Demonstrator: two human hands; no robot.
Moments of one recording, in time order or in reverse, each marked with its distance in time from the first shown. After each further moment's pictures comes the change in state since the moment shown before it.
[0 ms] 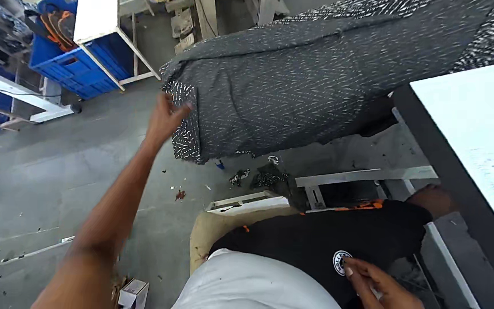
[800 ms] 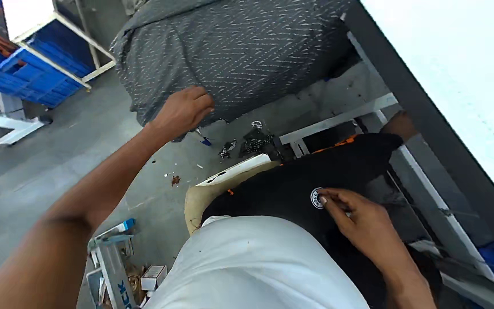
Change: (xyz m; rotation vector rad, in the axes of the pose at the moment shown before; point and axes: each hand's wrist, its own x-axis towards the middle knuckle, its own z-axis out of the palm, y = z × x) left_hand -0.031 0.064 0.095 0.440 -0.286 1.151; right_hand 0.003 0.019 0.010 -0.115 0.192 -0.116
